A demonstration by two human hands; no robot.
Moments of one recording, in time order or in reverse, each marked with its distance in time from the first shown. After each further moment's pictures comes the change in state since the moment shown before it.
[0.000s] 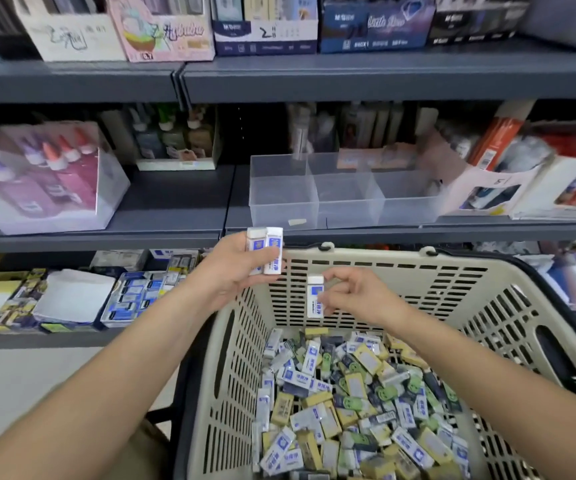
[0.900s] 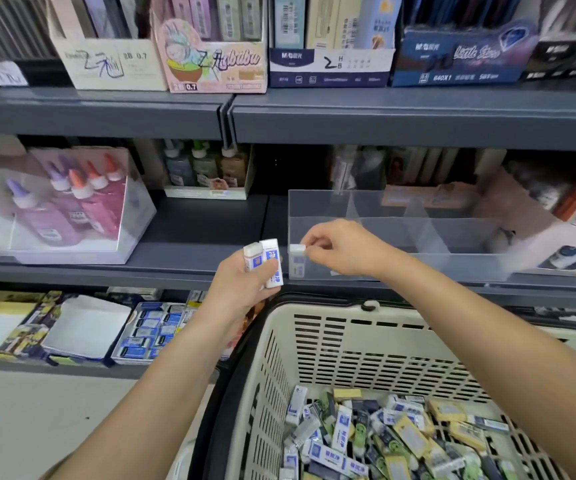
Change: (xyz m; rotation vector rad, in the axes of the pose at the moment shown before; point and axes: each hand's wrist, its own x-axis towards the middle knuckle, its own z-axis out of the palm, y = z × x) left_hand 0.060 0.003 -0.044 -0.081 0.266 0.126; right_hand 0.140 -0.100 -0.007 -0.704 -0.001 -0.264
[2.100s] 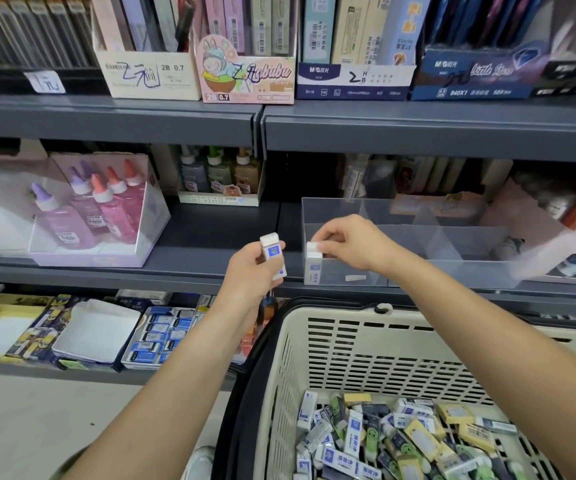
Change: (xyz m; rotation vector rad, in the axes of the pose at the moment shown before) left_hand 0.003 0.014 -0.008 0.082 0.023 0.051; right_hand 0.014 -0.007 0.003 0.099 0.105 0.096
